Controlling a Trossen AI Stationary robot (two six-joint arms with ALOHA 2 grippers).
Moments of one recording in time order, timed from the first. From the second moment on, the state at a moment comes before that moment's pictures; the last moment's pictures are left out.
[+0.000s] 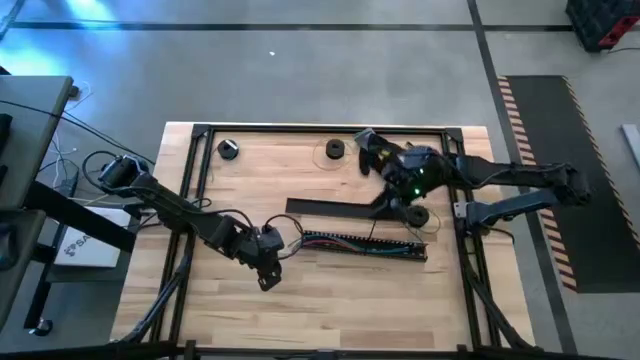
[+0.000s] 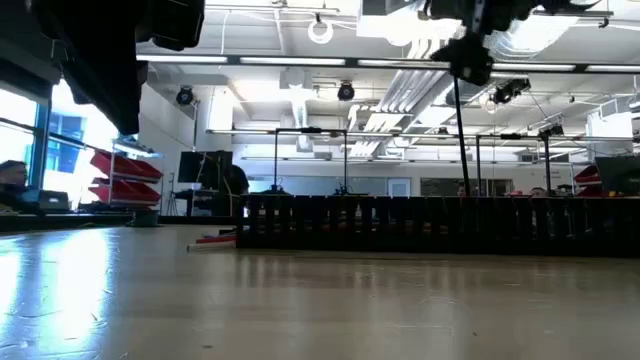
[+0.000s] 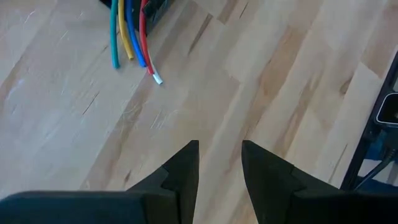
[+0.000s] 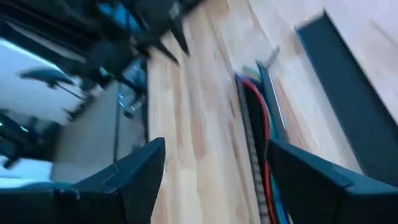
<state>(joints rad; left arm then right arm) -0.47 1.48 0.99 -0.62 -0.11 -0.99 -0.19 1.13 0.90 -0.38 -0.49 0.53</state>
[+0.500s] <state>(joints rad) -0.47 1.48 0.99 -0.62 -0.11 -0.99 -0.36 1.68 1.38 -0.89 -0.38 0.07</state>
